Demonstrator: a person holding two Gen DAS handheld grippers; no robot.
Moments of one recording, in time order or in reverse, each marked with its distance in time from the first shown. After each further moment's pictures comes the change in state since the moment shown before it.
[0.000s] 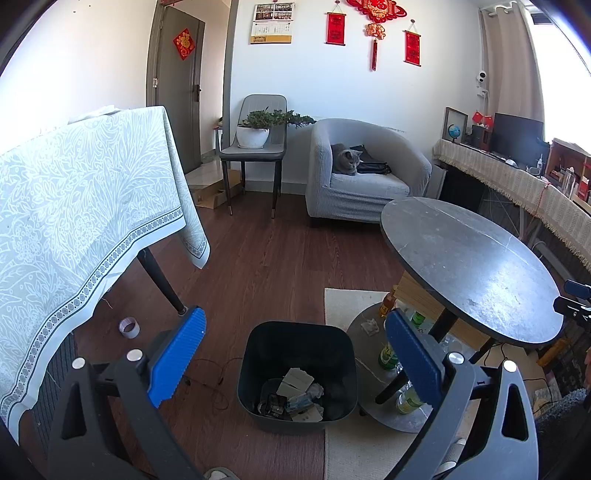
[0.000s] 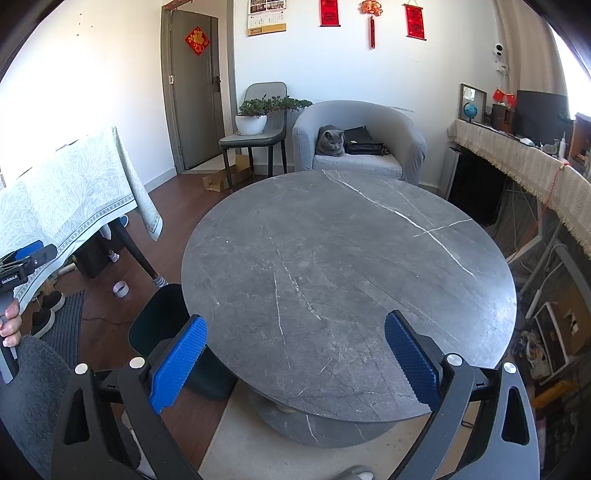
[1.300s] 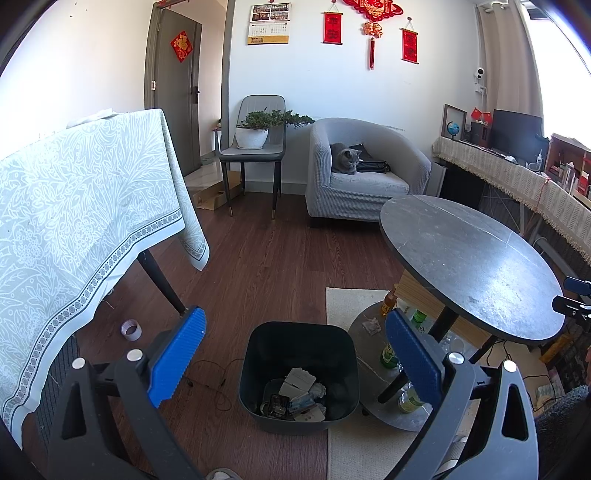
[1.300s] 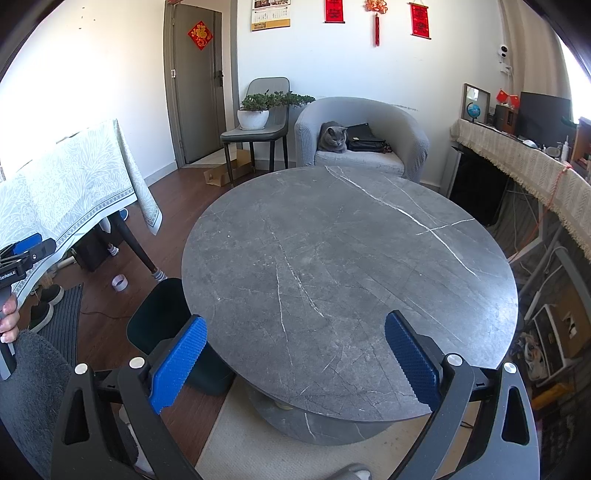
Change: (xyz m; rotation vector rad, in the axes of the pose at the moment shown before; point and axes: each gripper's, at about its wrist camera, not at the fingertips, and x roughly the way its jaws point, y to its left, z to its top) left arm -0.001 -0.003 0.000 0.011 -0.001 0.004; right arm 0.004 0.000 -0.003 -0.013 0.014 0.001
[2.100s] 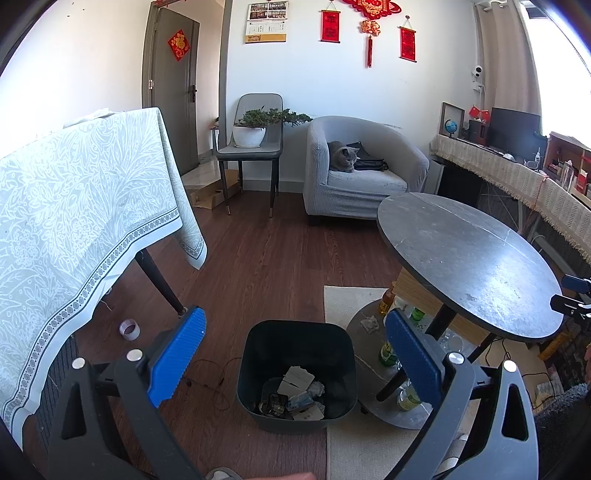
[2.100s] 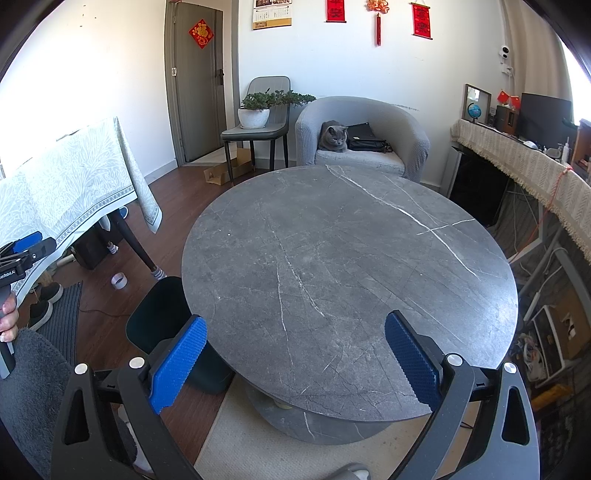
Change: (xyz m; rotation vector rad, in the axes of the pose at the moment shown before) left arm 0.003 0.000 0.000 0.005 0.010 -0.007; right arm 0.000 0.001 0.001 0.000 0.000 -0.001
